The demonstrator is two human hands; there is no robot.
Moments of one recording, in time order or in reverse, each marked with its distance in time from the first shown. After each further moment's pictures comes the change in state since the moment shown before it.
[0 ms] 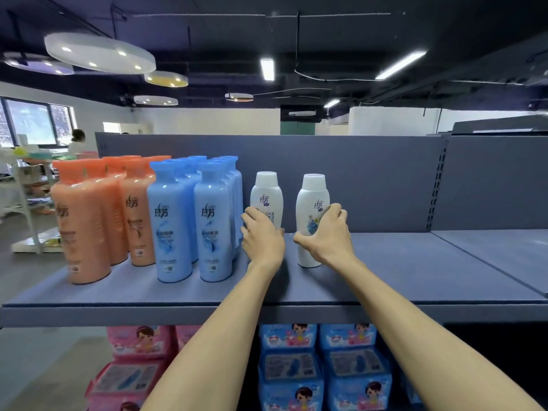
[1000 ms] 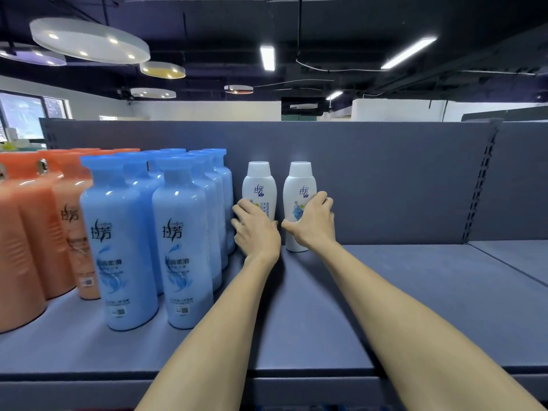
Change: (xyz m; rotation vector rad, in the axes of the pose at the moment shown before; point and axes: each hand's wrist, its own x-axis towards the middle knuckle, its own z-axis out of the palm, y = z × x) left_hand 0.089 -0.010 0.075 0.105 0.053 -0.054; right_hand 0.117 0.012 0.097 0.002 -0.005 0.026
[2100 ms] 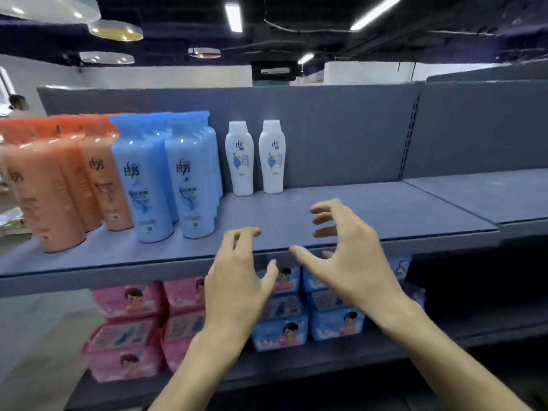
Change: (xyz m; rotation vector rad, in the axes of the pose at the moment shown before) left_hand -0.234 -0.068 -0.187 -0.122 -0.174 0.434; right_hand -0.282 -0.006 -0.182 0.130 -0.054 -0.225
